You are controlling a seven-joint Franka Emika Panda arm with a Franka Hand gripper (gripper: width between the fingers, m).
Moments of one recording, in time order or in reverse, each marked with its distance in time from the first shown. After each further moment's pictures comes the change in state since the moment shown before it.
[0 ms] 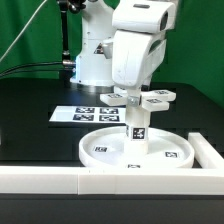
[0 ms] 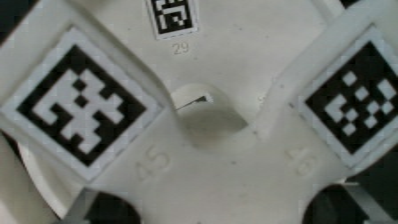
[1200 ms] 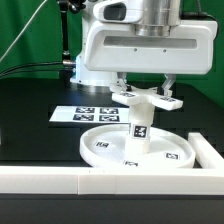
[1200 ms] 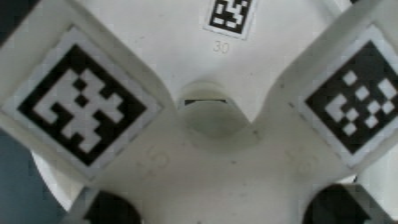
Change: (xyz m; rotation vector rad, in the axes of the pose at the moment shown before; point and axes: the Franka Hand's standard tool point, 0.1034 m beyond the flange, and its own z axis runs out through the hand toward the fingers) arm 0.009 -0.002 -0.005 0.019 0.049 1.262
